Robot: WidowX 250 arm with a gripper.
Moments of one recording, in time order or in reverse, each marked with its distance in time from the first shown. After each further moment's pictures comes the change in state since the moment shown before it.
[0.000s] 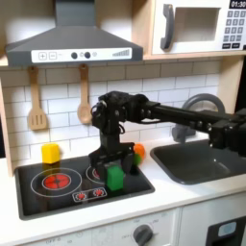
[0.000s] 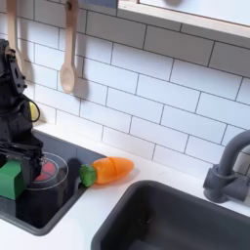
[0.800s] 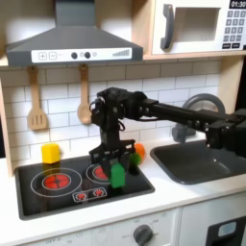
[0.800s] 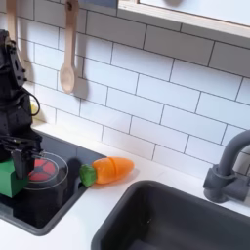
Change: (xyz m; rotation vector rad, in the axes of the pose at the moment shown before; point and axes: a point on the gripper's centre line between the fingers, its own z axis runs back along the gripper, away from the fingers) arm -0.002 -0.002 0.006 -0.021 0.043 -0.023
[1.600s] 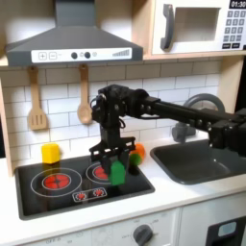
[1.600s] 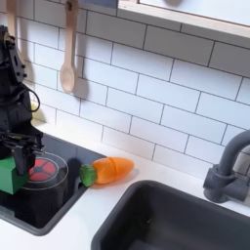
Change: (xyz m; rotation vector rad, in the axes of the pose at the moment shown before) arm 0.000 -0.001 0.006 0.012 -0.018 0.026
